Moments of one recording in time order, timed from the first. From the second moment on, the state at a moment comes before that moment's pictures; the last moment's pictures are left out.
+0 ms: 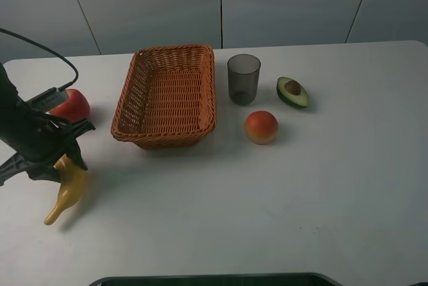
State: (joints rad) left arm -0.10 1.75 -0.68 -0.21 0.51 -0.58; right arm -0.03 0.00 -0.51 0.16 1.10 -0.16
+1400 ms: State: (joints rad) left arm -0.19 1.31 -0.82 -0.65 0.58 0.18; right arm -0.03 0.00 -0.51 0.16 1.10 -0.16
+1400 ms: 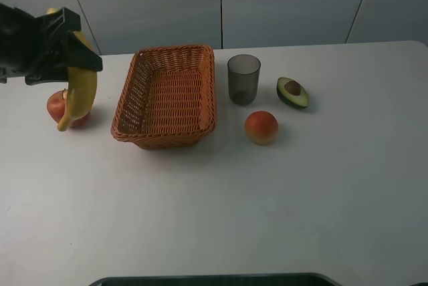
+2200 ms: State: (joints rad) left arm -0.38 1.73 -1.08 -0.72 0.37 0.26; right arm -0.03 0.00 -0.51 0.16 1.10 -0.16
